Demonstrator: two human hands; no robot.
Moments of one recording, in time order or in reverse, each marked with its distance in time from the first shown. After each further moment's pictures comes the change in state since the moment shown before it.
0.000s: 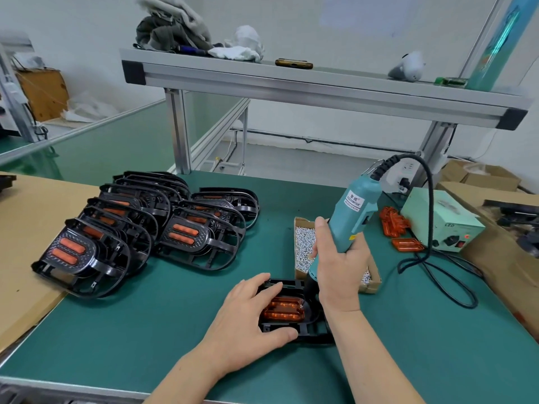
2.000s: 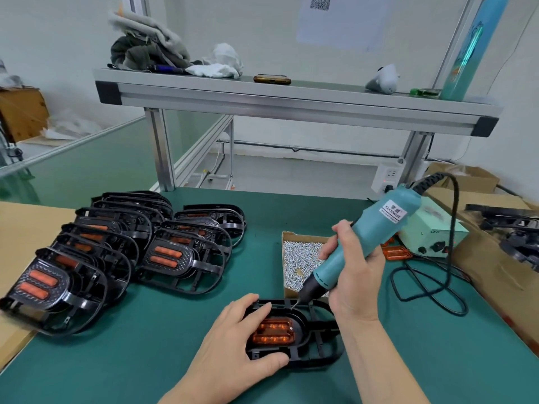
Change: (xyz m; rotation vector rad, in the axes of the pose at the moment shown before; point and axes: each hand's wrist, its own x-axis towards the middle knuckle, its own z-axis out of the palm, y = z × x) left_hand 0.001 -0.002 0.000 -0.011 0.006 0.030; right_hand 0.029 -0.009 -0.023 0.369 -0.011 0.112
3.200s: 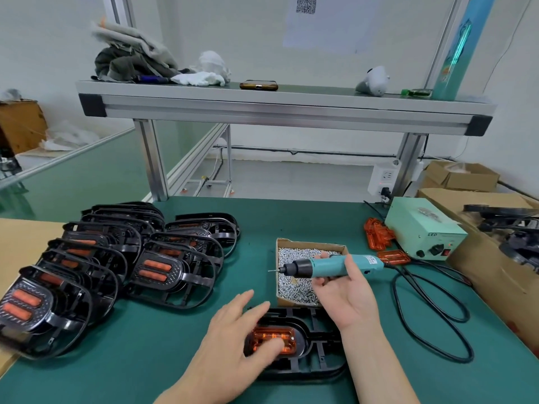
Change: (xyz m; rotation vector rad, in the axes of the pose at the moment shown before) left_hand 0.021 0.011 -0.007 -0.022 -0.019 -0.037; right_hand 0.037 0.051 -0.051 0.615 0.264 0.804
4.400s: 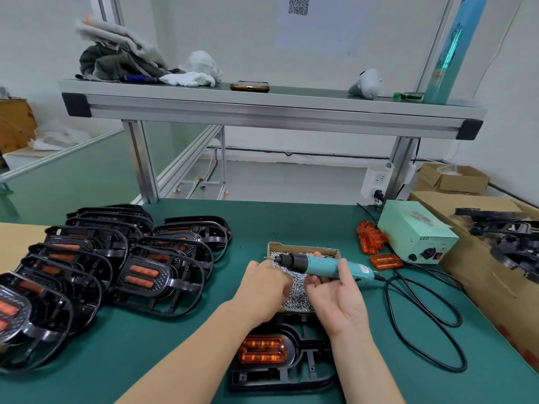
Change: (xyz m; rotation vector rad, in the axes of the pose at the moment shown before) left_hand 0.127 0.046 0.014 0.539 -0.108 0.171; right_hand 0.006 0.001 0.001 0.063 -0.017 -0.040
